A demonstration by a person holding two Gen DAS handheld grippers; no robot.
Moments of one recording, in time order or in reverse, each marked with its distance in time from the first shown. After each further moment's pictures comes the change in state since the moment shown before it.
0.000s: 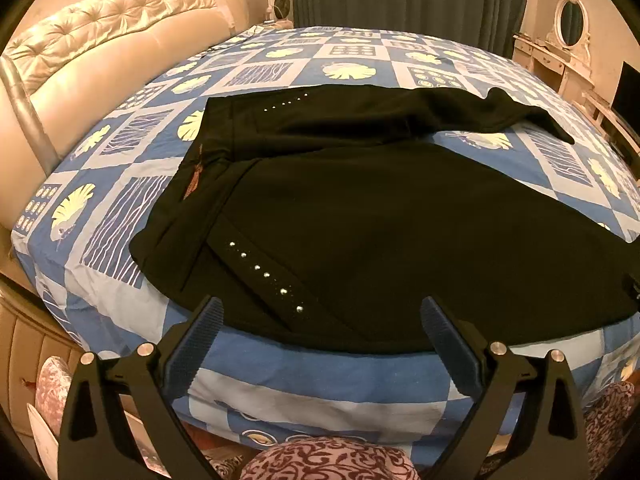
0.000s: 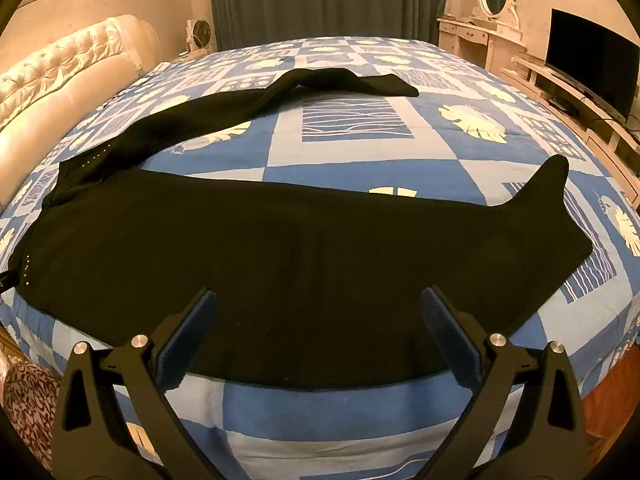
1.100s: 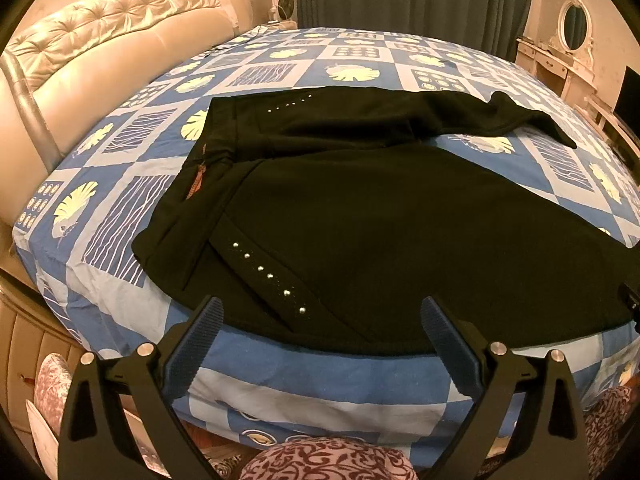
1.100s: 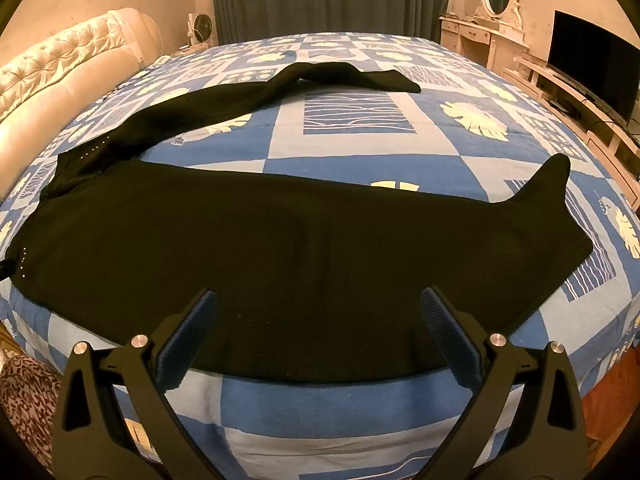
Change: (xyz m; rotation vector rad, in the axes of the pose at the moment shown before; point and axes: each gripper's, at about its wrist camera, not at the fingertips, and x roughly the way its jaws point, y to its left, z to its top) left arm 0.000 0.001 0.000 -0.013 -0.007 0.005; right arm 0.002 0.003 -0.004 -0.009 0.011 0.000
